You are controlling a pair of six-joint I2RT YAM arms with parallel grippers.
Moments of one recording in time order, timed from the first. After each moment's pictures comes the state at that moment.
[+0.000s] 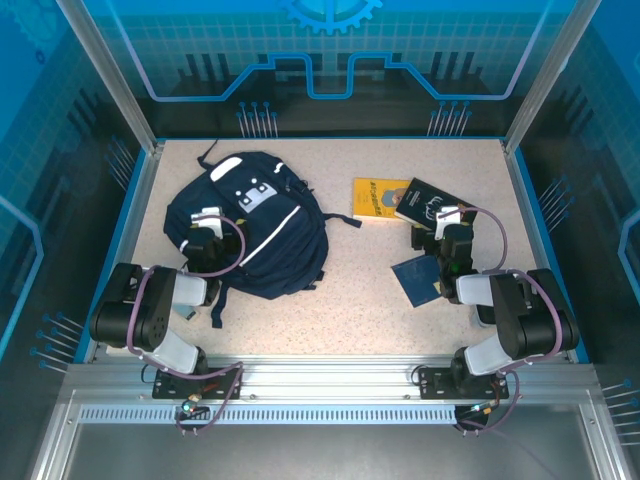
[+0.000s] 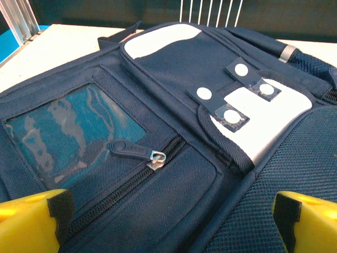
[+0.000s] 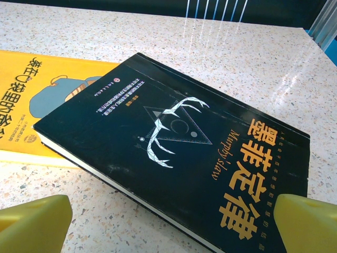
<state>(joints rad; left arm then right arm) -0.04 1.55 0.35 0.87 -0.15 -0.11 0.10 1.50 0.39 0.69 0.18 -0.03</state>
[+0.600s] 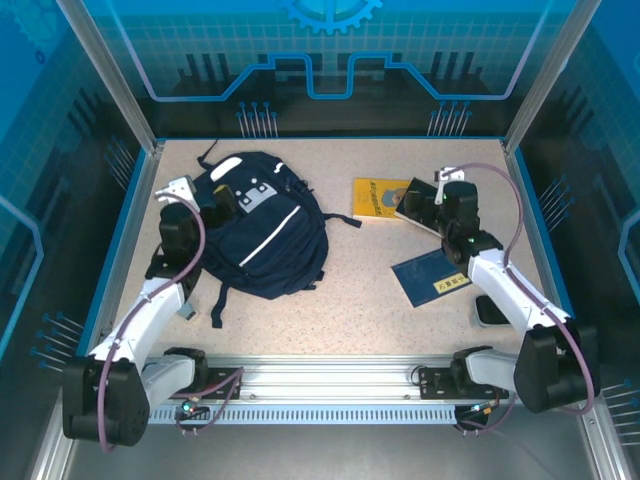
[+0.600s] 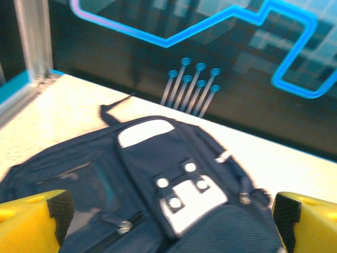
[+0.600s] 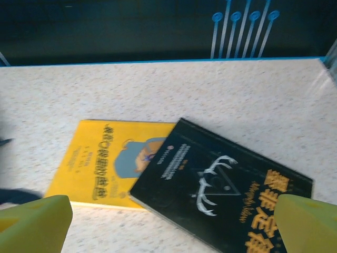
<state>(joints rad) -0.04 1.05 0.65 0.15 -0.12 -0.39 0.21 1.24 0.86 -0.13 0.19 0.15</state>
